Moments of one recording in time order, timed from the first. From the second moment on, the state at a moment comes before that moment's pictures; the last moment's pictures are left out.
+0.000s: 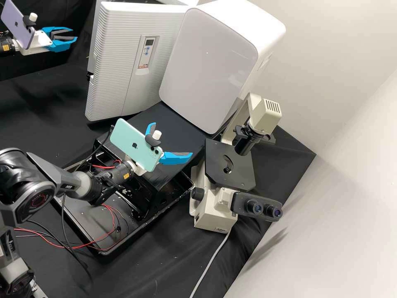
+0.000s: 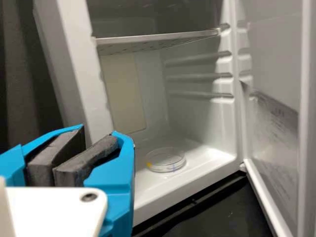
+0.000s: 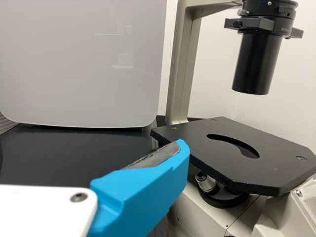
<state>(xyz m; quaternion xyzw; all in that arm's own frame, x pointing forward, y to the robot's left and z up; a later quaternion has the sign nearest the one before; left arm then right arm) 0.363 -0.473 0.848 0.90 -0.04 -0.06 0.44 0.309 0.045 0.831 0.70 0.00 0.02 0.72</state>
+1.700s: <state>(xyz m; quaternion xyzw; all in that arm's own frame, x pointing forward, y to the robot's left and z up) 0.398 -0.552 0.804 0.87 -0.15 -0.34 0.32 0.309 0.045 0.831 0.70 0.00 0.02 0.72</state>
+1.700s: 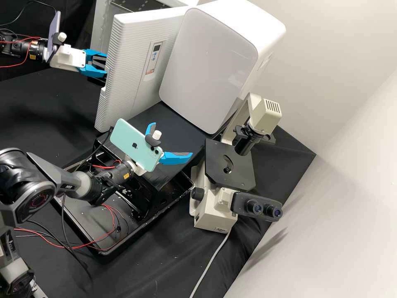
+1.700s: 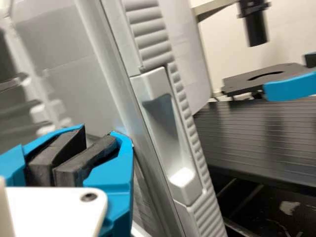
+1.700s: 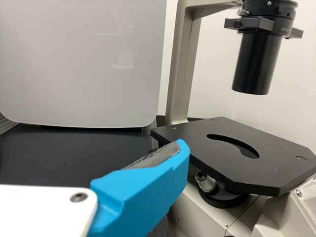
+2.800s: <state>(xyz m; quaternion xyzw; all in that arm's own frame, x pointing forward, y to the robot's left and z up) 0.388 -0.519 0.835 0.91 -0.10 -0.15 0.36 0.309 0.045 0.831 0.70 0.00 0.02 0.72</state>
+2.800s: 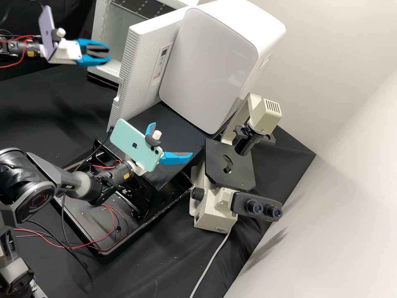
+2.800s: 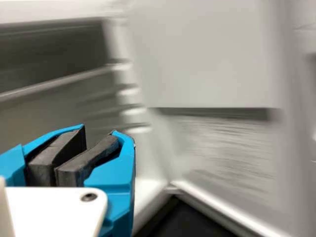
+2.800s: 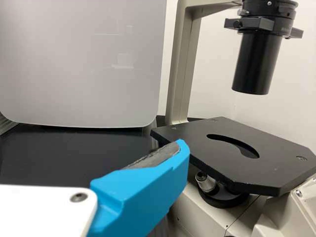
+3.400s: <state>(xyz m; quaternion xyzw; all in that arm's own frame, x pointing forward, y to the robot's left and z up) 0.319 -0.487 0.855 0.92 -0.05 0.02 0.39 0.309 0.045 0.831 0.70 0.00 0.02 0.72</state>
